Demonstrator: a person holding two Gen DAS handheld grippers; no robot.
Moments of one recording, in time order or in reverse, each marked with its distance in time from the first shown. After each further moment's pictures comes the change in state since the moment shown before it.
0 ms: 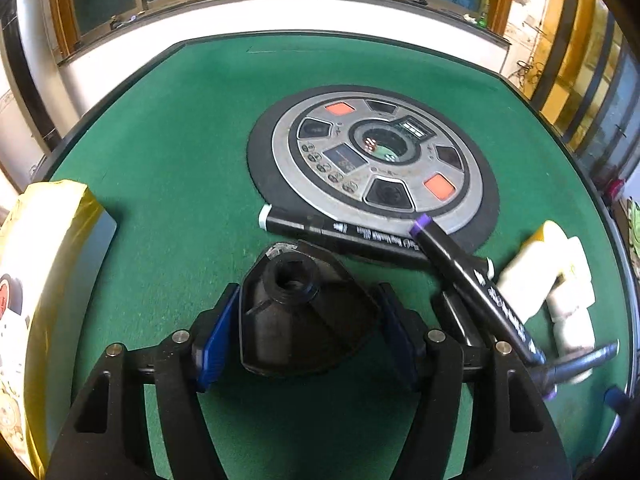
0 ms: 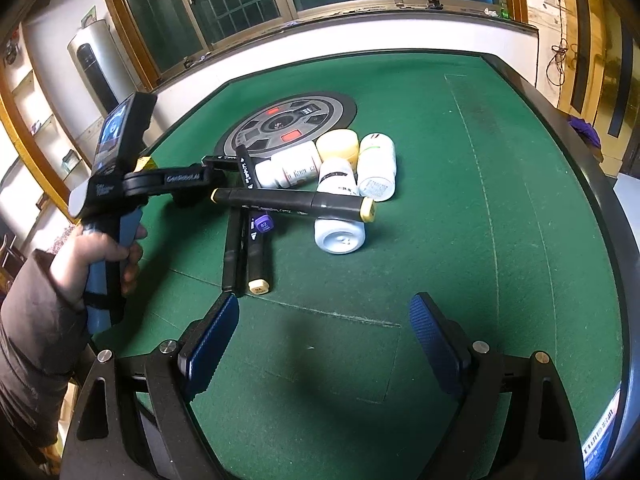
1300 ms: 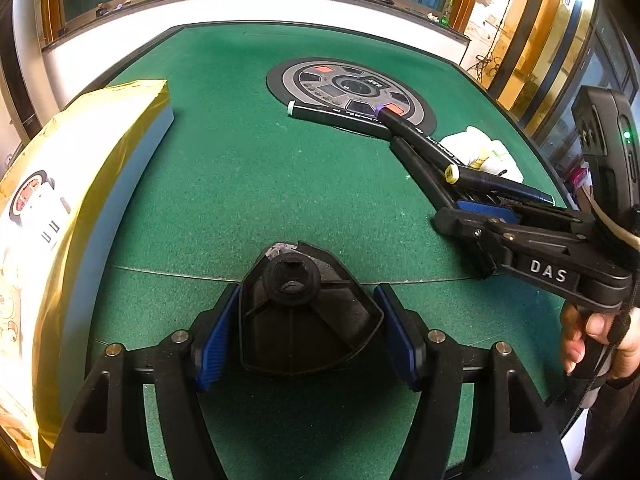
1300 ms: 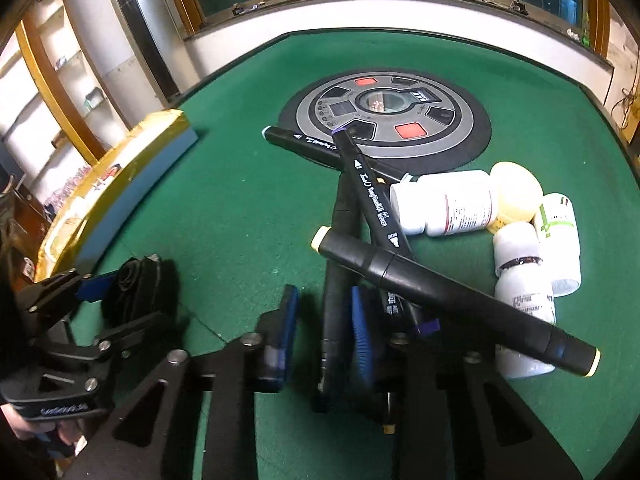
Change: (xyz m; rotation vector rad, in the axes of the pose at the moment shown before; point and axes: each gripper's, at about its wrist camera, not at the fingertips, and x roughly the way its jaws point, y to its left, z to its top) left arm -0.066 0.042 -0.095 0.017 0.011 -0.140; right arm 0.091 0.091 0.045 -0.198 0.130 0.047
